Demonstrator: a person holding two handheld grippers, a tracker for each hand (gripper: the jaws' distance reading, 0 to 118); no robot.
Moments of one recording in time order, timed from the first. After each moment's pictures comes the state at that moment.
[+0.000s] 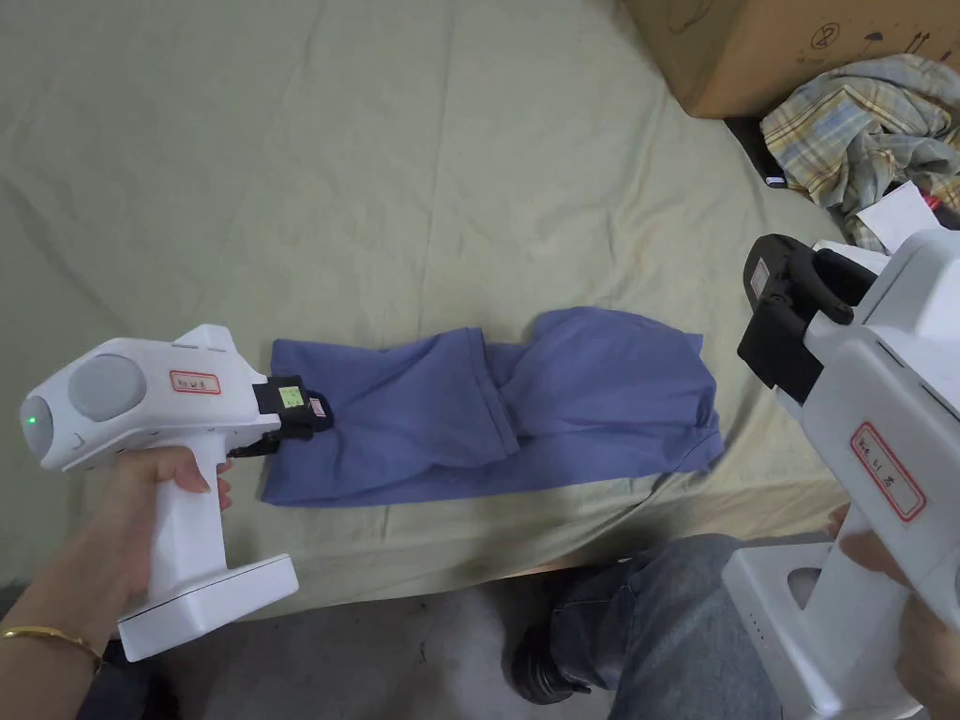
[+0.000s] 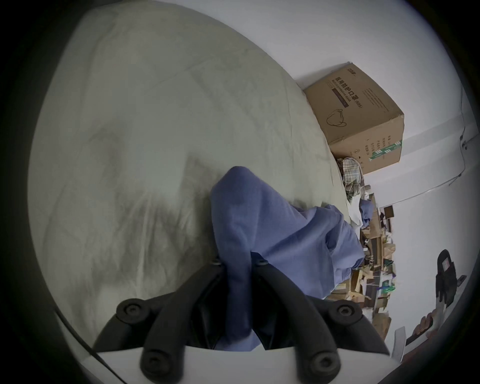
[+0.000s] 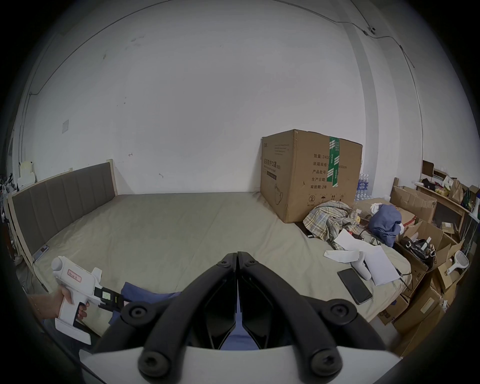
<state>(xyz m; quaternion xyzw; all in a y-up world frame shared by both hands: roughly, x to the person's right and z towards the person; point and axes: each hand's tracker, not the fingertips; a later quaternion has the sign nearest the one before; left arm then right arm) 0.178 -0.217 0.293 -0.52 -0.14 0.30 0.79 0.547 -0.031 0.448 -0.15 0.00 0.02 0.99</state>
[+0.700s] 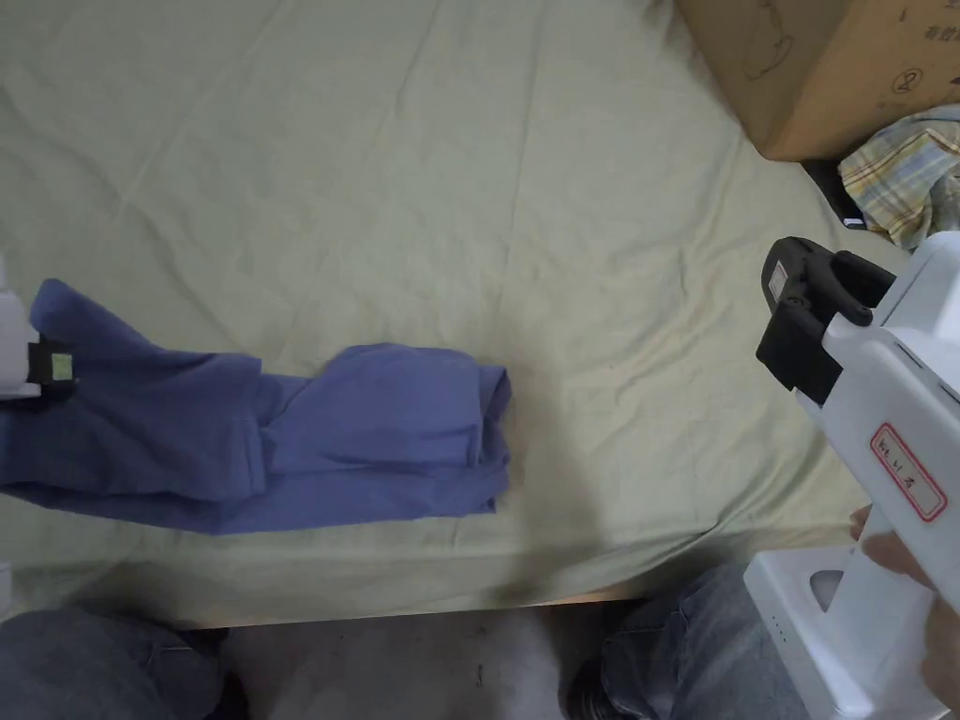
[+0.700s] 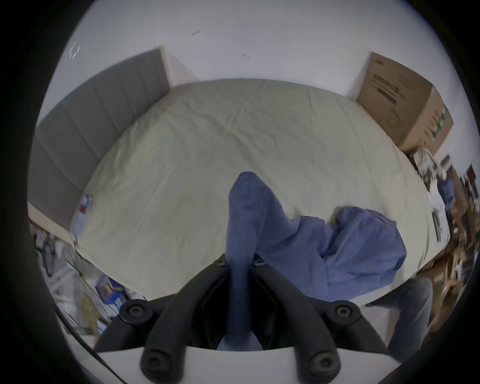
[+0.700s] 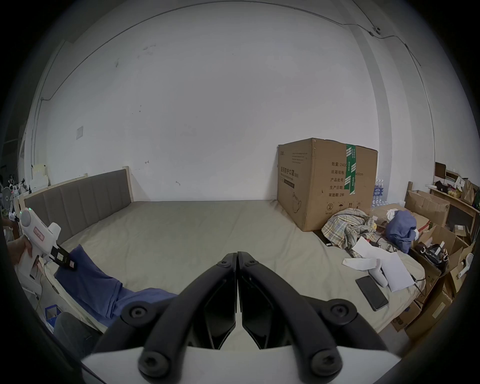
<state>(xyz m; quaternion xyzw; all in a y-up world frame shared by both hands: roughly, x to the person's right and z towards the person) 0.053 -0.075 0.360 -0.48 0.07 0.00 0.88 0.525 -0.025 0.448 -0.12 0.04 0.01 0.99</state>
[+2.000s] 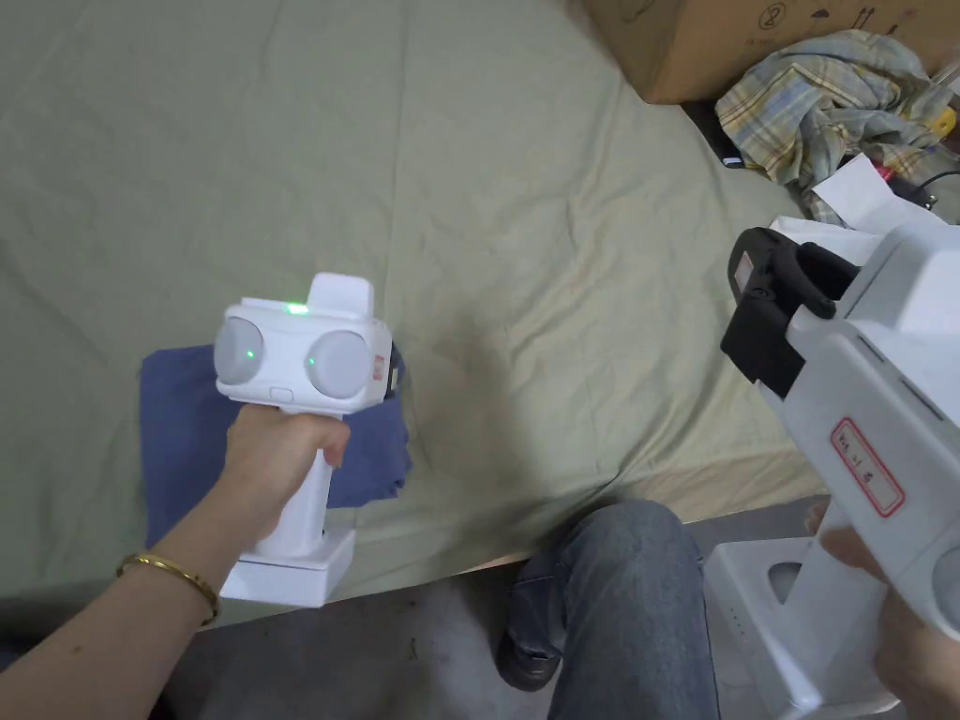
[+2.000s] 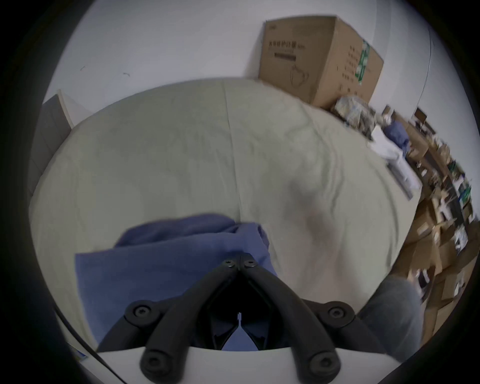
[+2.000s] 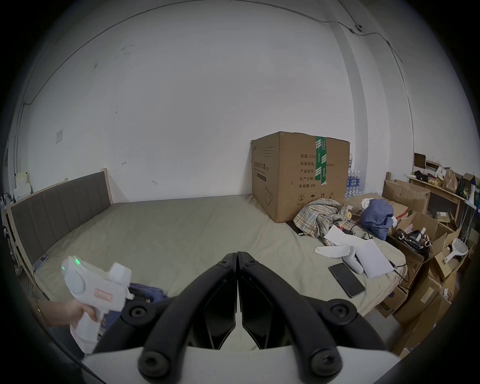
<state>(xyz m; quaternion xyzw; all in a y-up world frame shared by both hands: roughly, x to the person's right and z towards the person) 0.325 -0.195 0.297 -0.47 -0.13 -0.05 0.87 0.570 -0.034 0.473 -0.14 -0.03 -0.01 0.99</state>
